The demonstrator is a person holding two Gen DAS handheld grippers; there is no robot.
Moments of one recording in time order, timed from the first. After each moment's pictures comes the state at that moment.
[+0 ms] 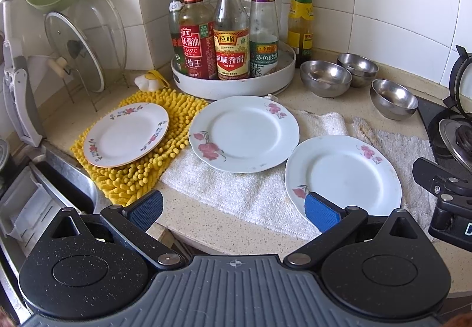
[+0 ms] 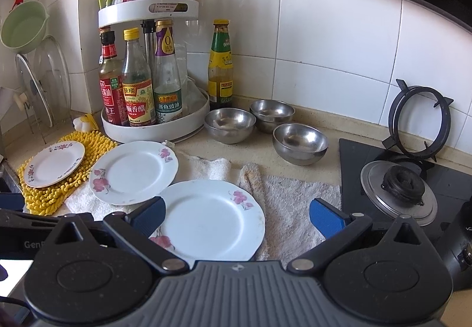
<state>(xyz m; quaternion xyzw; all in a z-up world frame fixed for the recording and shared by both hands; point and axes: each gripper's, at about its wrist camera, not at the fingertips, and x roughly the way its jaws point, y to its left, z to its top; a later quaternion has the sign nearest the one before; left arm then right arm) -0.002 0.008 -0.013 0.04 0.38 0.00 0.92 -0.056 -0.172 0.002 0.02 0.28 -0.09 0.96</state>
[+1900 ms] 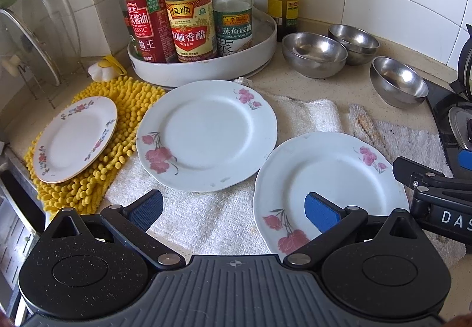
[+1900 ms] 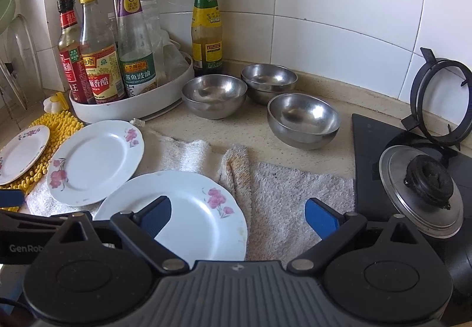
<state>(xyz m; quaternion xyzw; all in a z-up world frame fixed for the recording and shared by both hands) 0.079 -0.035 -0.050 0.05 0.43 -0.02 0.90 0.029 -0.223 -0.038 0.03 0.35 -0.07 0.93</state>
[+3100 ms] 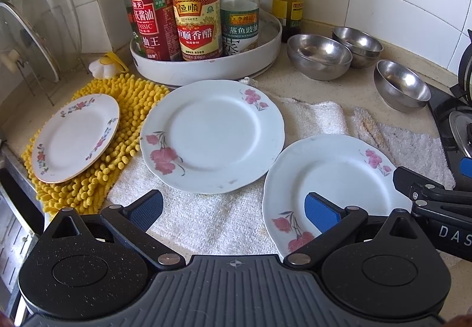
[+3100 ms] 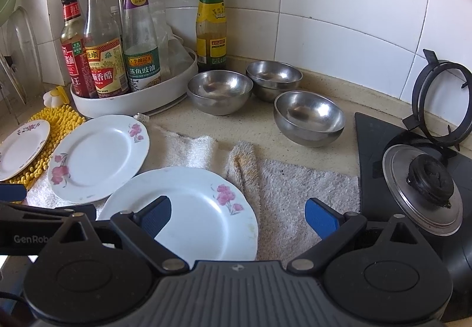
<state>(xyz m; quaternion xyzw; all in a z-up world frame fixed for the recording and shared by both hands) 0.085 -0.024 -0.051 0.04 0.44 -0.03 0.90 0.034 -0.210 -0.039 0.03 0.36 -0.08 0.93</state>
